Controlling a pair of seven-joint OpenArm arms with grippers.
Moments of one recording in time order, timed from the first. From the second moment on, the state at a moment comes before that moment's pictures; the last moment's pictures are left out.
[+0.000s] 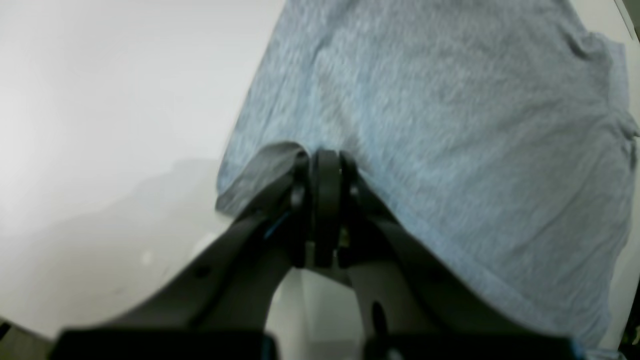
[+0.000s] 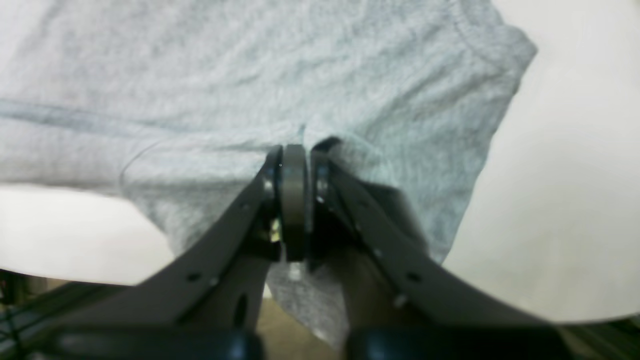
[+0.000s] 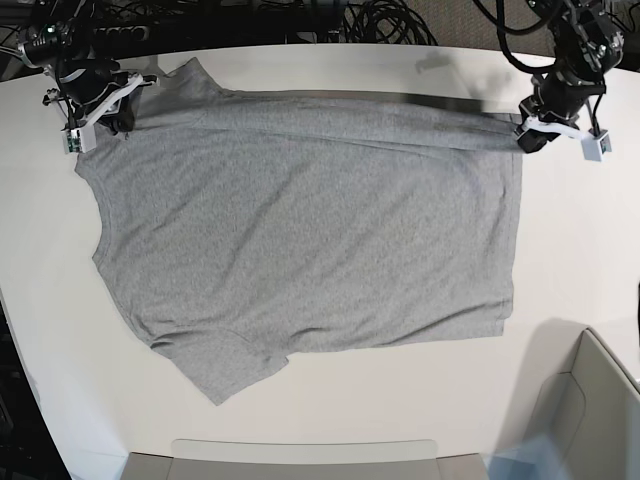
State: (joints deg) left arm 22.8 -6.2 -40.6 112.1 -45.6 -1.4 63.3; right arm -28.9 8.7 33.5 119.7 30.3 27.2 -61.5
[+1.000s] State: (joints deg) left arm 4.8 -8.1 -33.5 100.1 -32.9 -1.4 63.9; right arm -15.1 9.8 25.3 111.2 19.1 27.1 -54.9
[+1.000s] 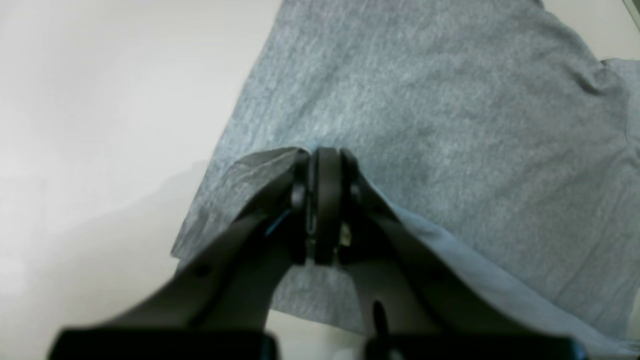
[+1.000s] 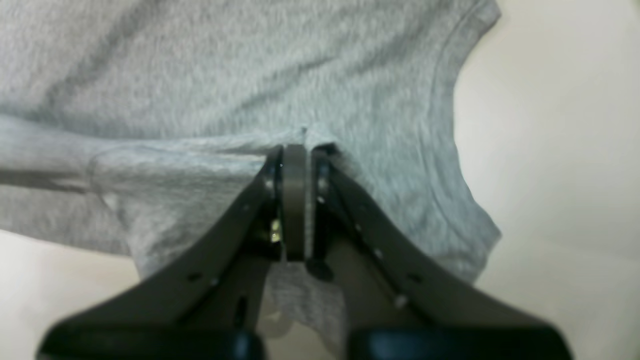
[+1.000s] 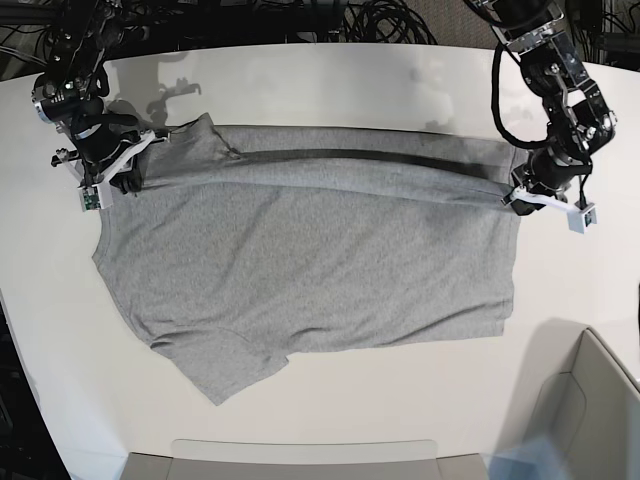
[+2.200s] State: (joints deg) left arm -3.3 -8.4 -33.5 83.4 -32.7 -1.3 57.2; right arm 2.9 14.4 19.4 92.9 19.1 27.1 -54.6
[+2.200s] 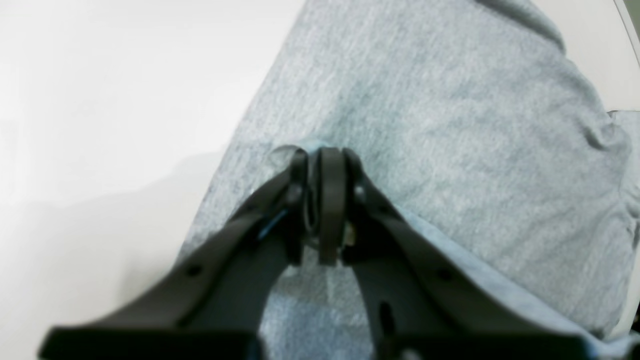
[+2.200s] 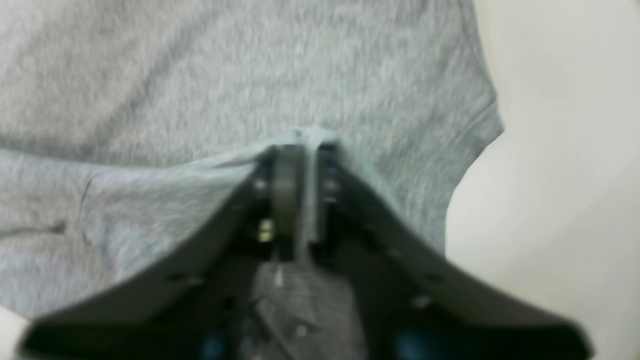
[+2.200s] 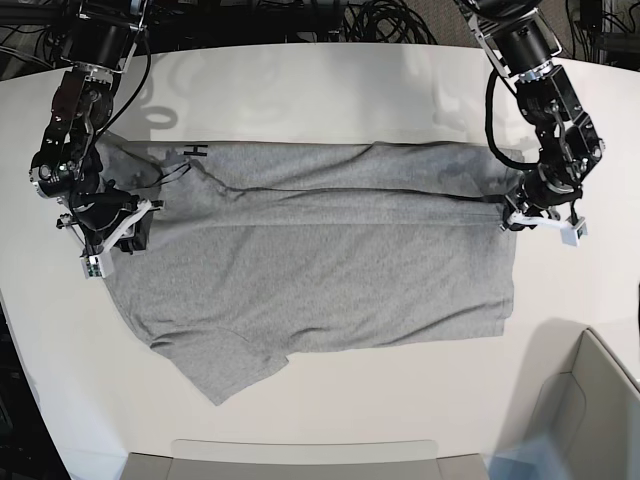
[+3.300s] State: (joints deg) left arm 7.5 -8.0 -33.8 103.4 -33.1 -1.8 57.4; right arm -12.0 14.1 41.1 111.5 29.1 27.2 -64.7
